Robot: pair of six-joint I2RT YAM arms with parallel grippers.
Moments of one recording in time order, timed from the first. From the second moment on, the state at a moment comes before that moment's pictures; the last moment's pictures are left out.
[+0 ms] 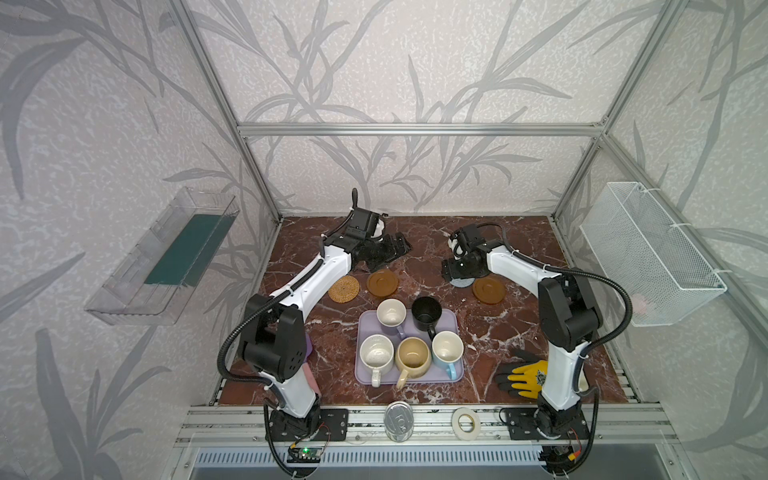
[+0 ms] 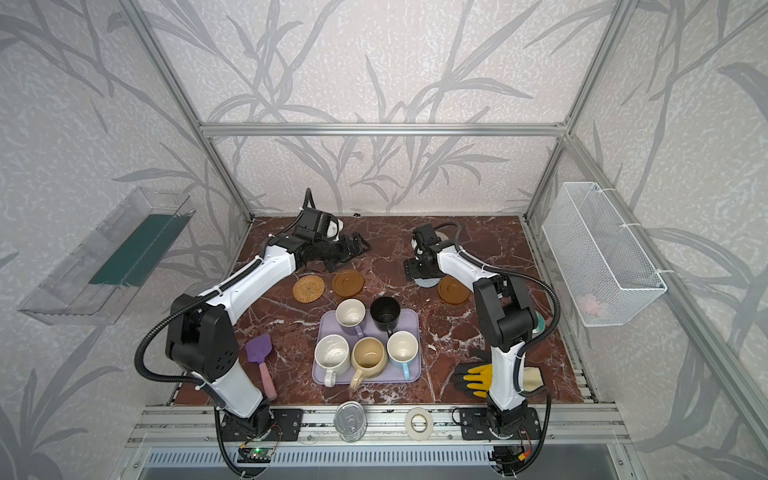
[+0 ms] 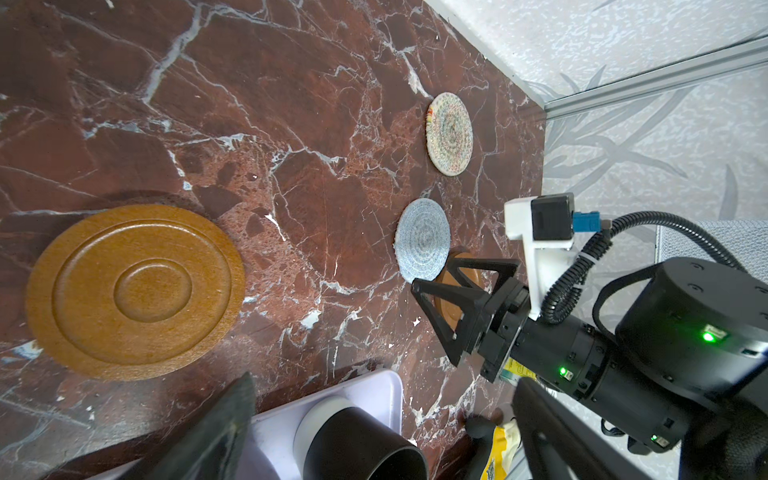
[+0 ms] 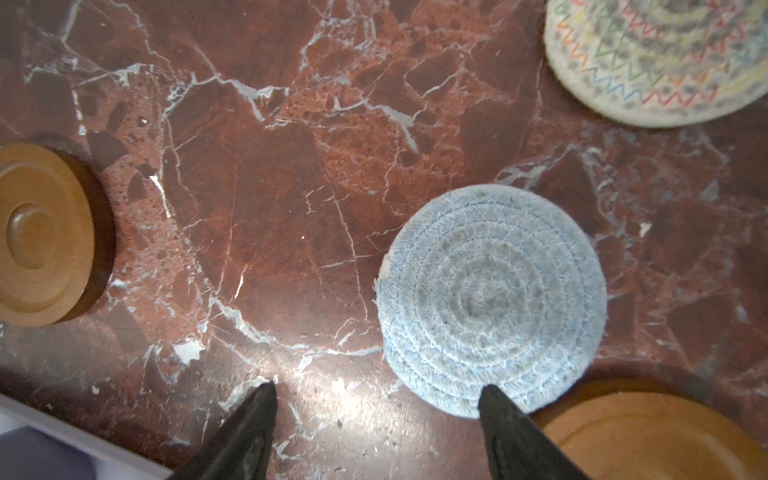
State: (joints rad) left arm -0.36 1.72 1.43 -0.55 0.39 -0.74; right arm 0.41 1.98 1.47 -0.59 -0.07 0.21
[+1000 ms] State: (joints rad) left arm -0.44 1.77 1.49 -0.70 0.19 -0.63; right arm 0.47 2.18 1.67 -0.73 -0.10 0.13
